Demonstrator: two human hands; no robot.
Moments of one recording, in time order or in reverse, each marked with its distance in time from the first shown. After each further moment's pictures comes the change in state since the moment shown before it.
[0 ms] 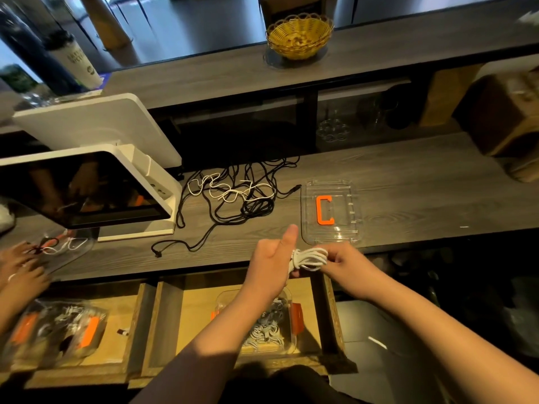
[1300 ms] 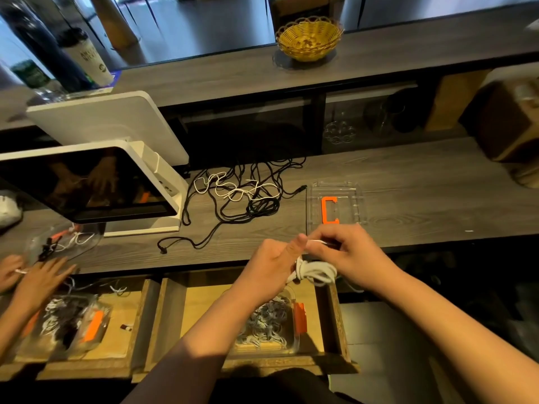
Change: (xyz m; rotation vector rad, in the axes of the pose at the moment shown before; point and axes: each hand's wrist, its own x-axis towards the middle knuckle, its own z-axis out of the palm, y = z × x) left_hand -0.011 0.007 -0.030 0.107 -0.201 0.069; right_hand 0.002 -0.036 -0.001 -0.154 0.102 -0.235
